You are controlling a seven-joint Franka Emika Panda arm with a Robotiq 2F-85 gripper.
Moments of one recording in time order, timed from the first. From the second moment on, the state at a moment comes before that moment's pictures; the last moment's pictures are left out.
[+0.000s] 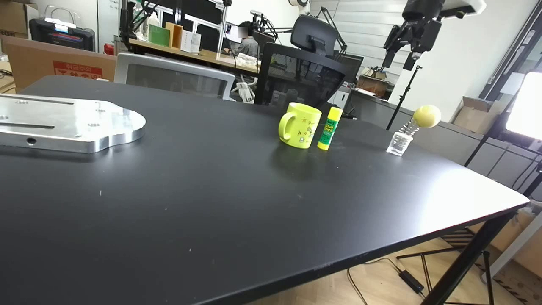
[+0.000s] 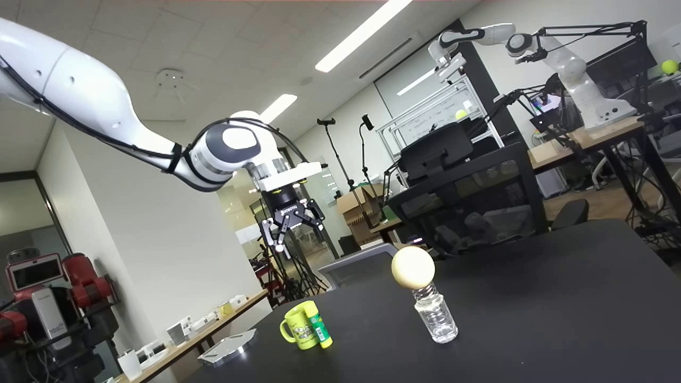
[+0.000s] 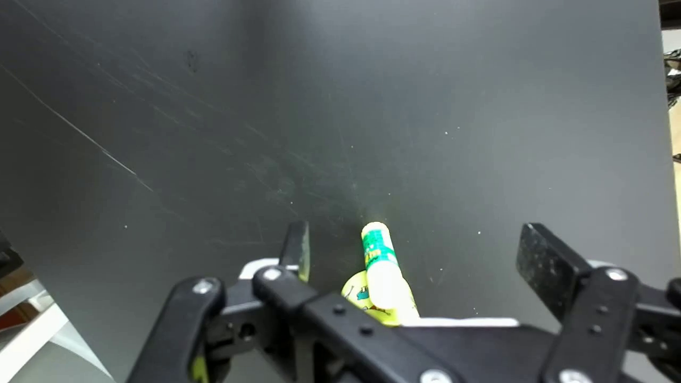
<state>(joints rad) 0.00 0.30 -0.02 -1.90 0.02 2.21 -1.25</state>
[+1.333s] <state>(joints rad) 0.00 0.42 0.11 -1.85 -0.01 2.29 -1.34</state>
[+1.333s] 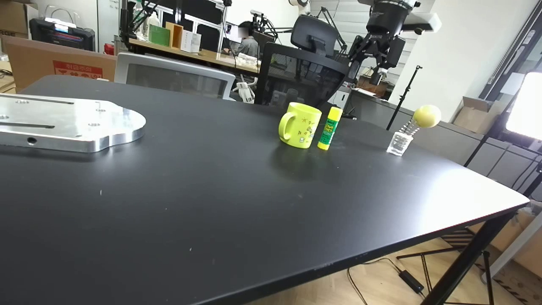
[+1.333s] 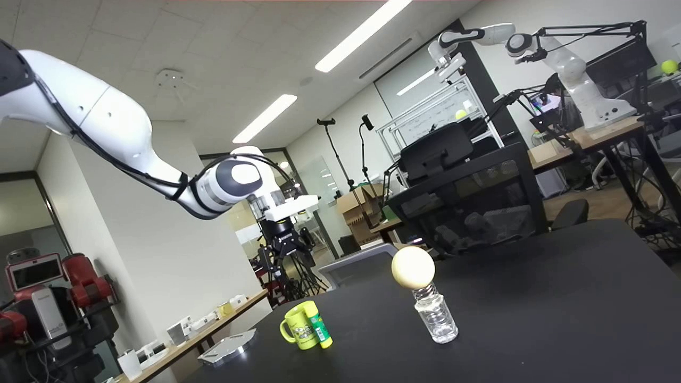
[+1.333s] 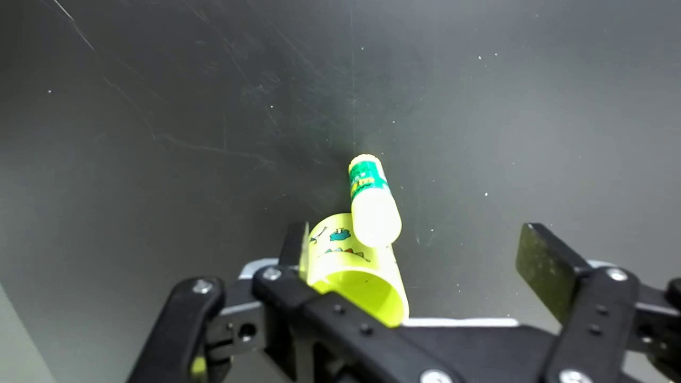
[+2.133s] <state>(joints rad) 0.01 0.53 0.12 -1.82 -0.10 2.36 -1.34</state>
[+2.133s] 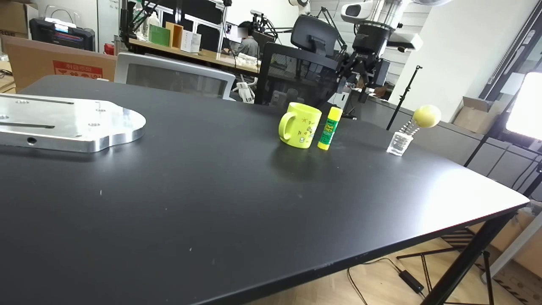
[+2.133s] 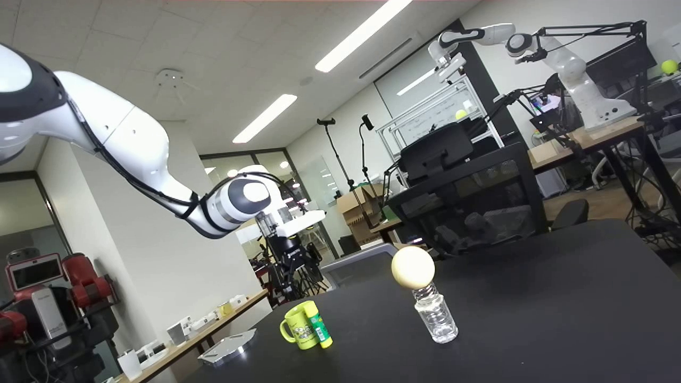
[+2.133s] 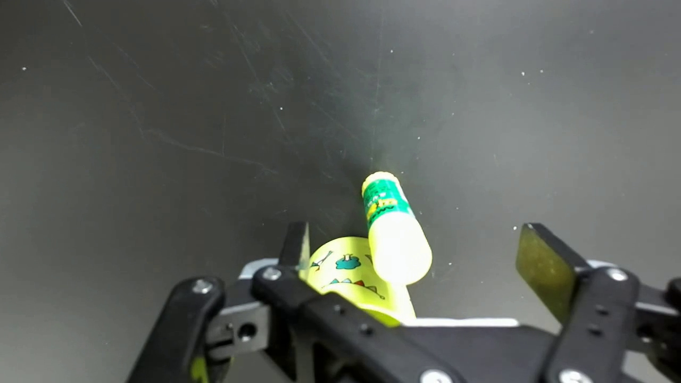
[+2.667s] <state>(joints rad) 0.01 0.61 0.14 -1.74 -0.10 2.36 -1.36</state>
